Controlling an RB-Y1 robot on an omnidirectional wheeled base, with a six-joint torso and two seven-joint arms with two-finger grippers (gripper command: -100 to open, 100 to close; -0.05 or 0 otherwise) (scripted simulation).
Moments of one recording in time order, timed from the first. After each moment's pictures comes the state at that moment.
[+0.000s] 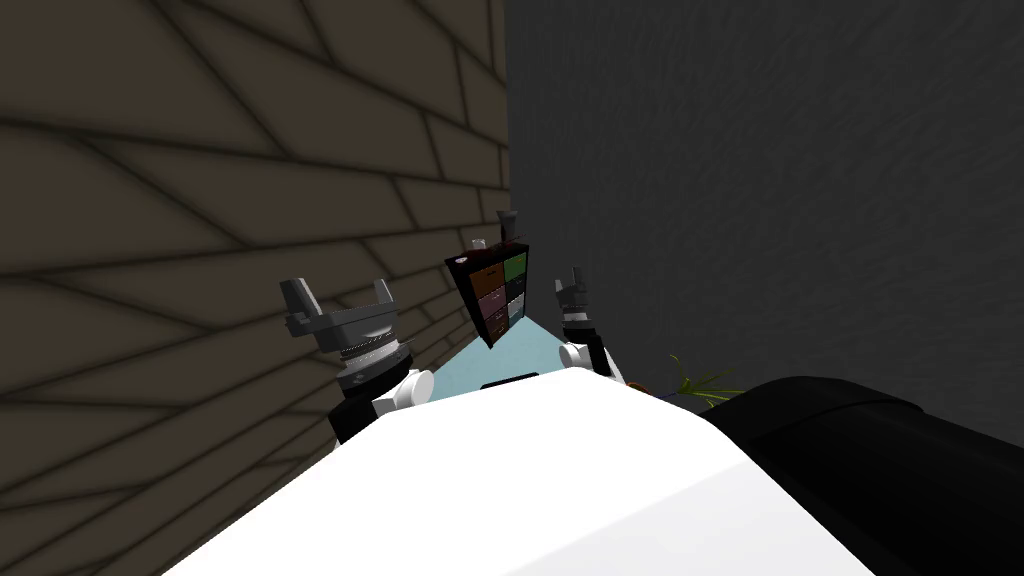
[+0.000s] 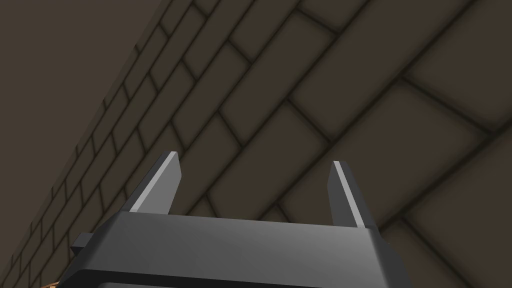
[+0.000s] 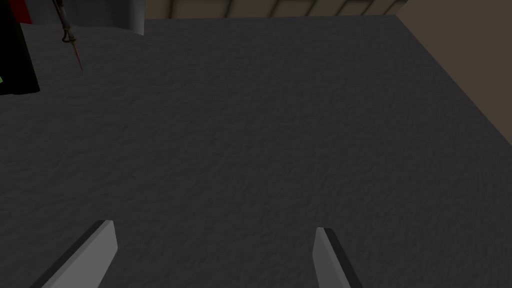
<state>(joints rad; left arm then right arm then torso) 0.45 -0.03 -0.02 -2.37 0.09 -0.60 0.17 0.46 -0.01 0.04 -2.23 -0.08 -0.39 -0.04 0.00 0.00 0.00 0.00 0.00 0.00</state>
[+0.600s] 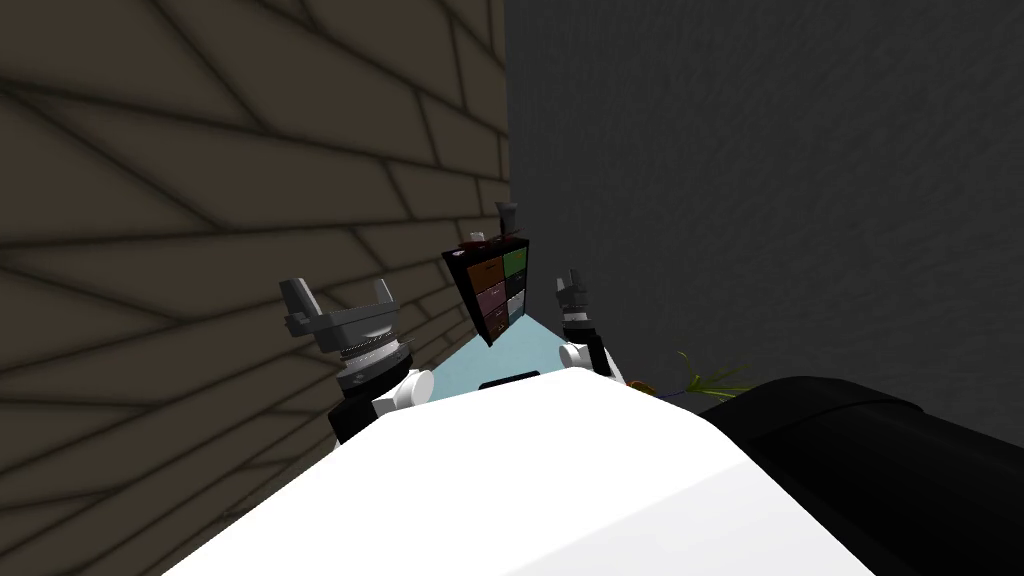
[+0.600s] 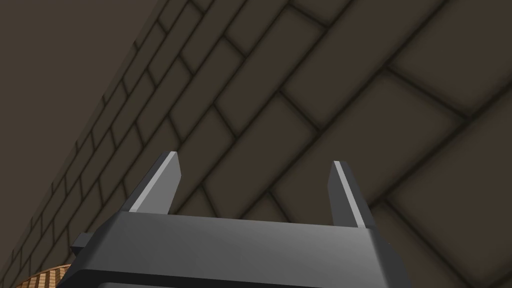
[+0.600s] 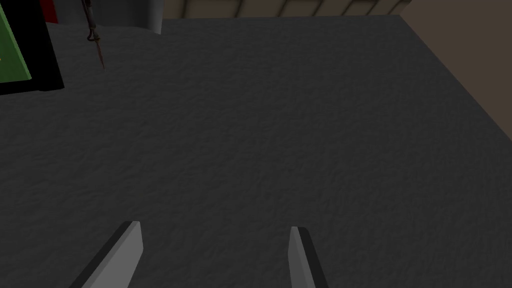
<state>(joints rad) 0.45 -0.03 -0.02 -2.37 0.09 -0.60 0.17 0.46 -0.01 0.04 -2.23 -0.08 -0.39 -0.04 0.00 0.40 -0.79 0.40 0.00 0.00</state>
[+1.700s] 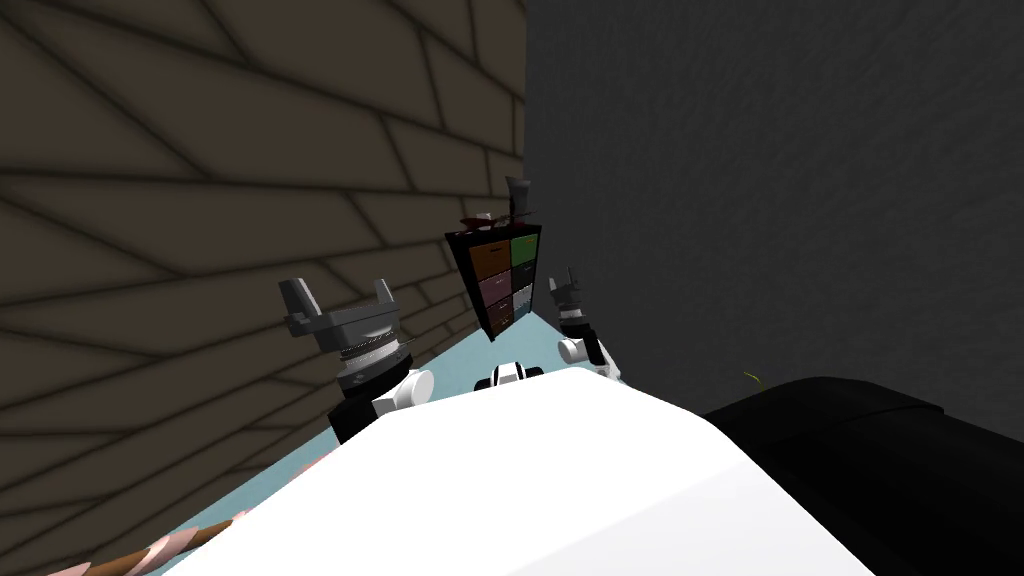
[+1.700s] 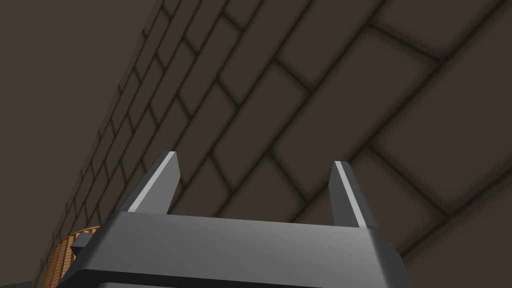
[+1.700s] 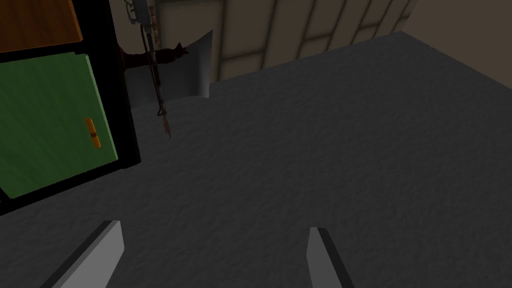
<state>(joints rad) 0.45 -0.03 -0.02 -2.37 0.09 -0.60 0.17 0.36 -0.12 0.05 -2.12 -0.15 -0.45 -0.19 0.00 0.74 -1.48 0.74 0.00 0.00</state>
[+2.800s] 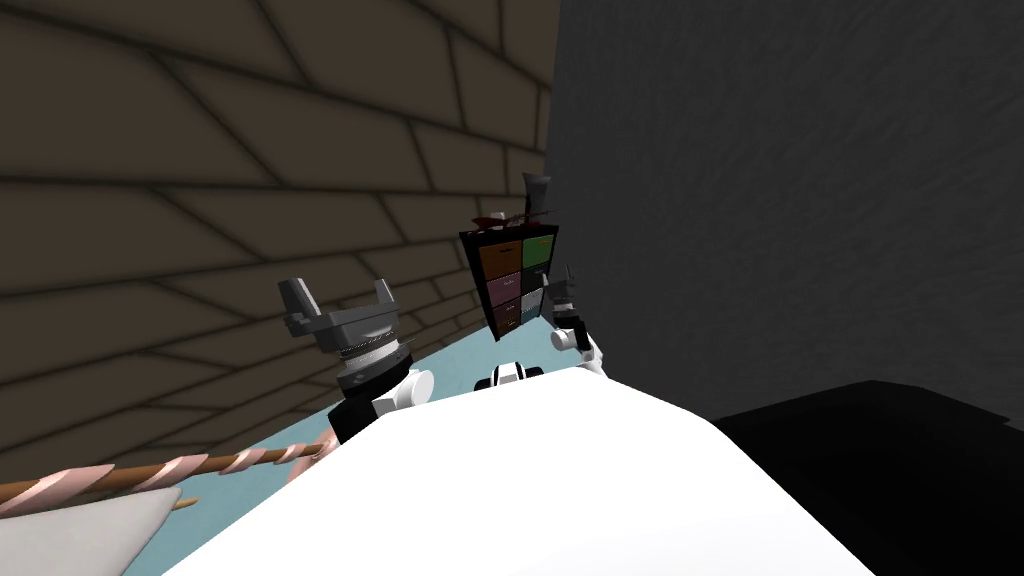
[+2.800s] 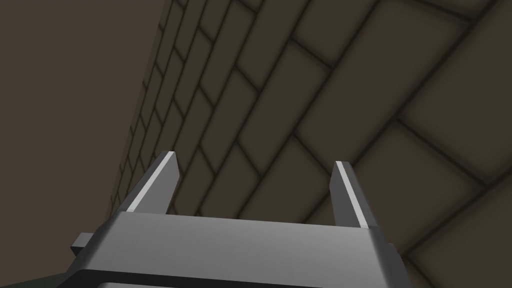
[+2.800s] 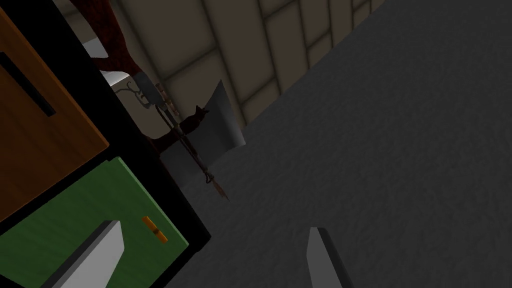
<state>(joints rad) 0.45 -0.03 -0.02 -2.37 0.09 -0.60 0.17 0.19 -0.16 0.07 -1.94 -0.27 -0.56 -0.45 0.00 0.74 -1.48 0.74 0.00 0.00</state>
